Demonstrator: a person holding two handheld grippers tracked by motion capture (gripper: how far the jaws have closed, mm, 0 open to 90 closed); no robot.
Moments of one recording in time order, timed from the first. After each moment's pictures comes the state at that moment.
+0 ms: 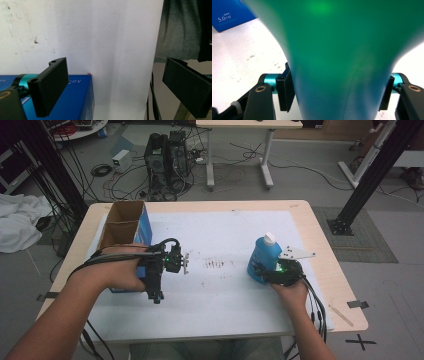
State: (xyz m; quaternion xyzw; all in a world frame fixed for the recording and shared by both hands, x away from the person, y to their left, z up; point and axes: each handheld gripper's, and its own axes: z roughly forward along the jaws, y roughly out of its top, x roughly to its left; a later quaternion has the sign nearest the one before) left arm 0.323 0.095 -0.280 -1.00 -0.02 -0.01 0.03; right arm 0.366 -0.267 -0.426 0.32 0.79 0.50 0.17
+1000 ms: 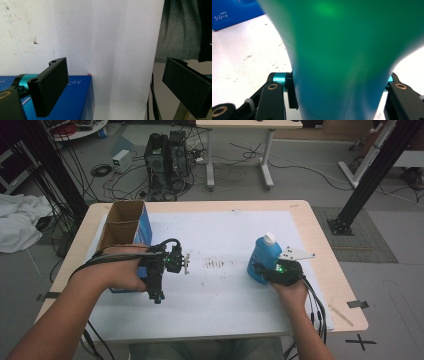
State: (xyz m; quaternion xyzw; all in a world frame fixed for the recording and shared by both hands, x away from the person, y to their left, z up) left arm 0.324 0.093 -0.282 -1.00 -0.02 -0.01 0.03; right arm 0.364 -0.265 -0.426 0.32 0.79 0.50 0.19
